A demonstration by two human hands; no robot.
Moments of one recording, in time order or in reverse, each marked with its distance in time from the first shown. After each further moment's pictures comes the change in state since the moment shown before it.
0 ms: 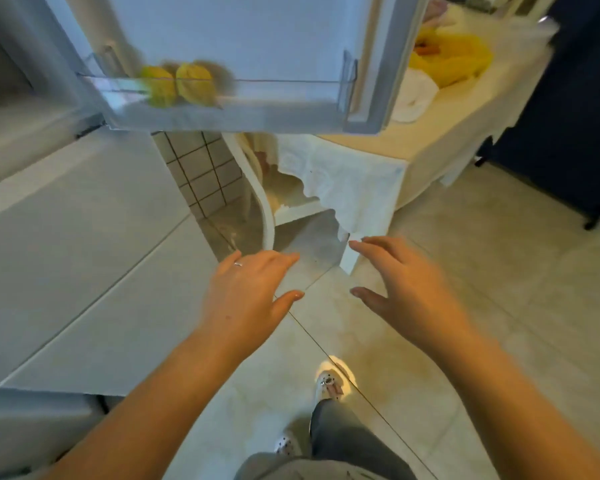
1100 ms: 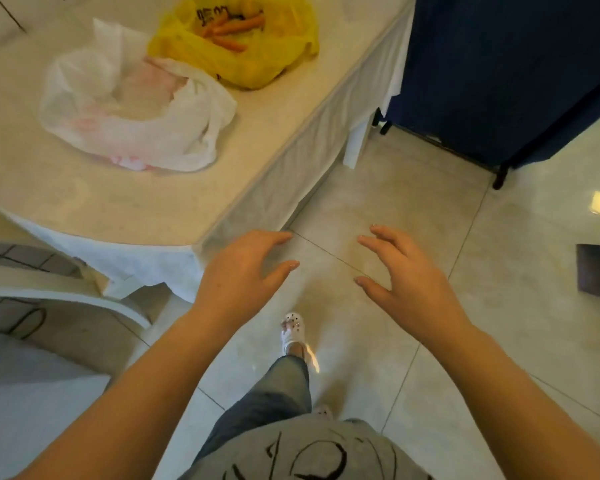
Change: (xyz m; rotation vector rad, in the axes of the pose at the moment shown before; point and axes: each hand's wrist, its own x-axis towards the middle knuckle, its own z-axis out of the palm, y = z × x) left_hand 0.434 0.290 0.208 -0.374 -0.257 0.055; right_hand 0.099 0.503 -0.095 0.097 0.006 0.365
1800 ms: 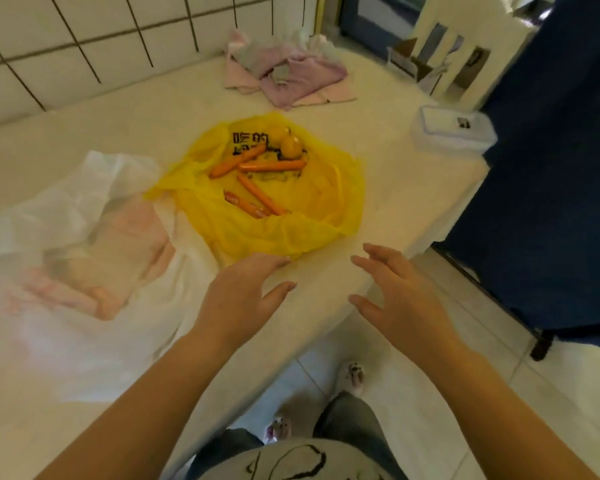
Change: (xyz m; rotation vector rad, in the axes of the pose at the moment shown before) left_hand 0.392 -0.065 -0.055 0.005 0.241 -0.085; right_hand 0.451 0.065 -0.060 -0.035 -0.044 -0.268
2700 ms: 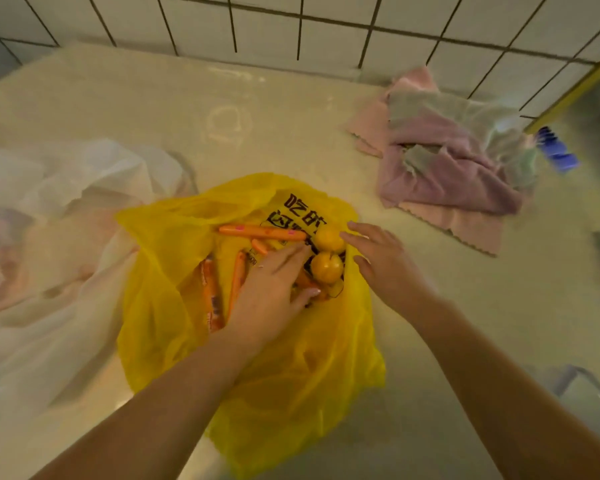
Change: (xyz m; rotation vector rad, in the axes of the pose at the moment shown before) left_hand 0.305 -0.056 0.090 0.140 0.428 -0.634; right_hand 0.486 0.121 0.069 0.100 -0.391 -0.844
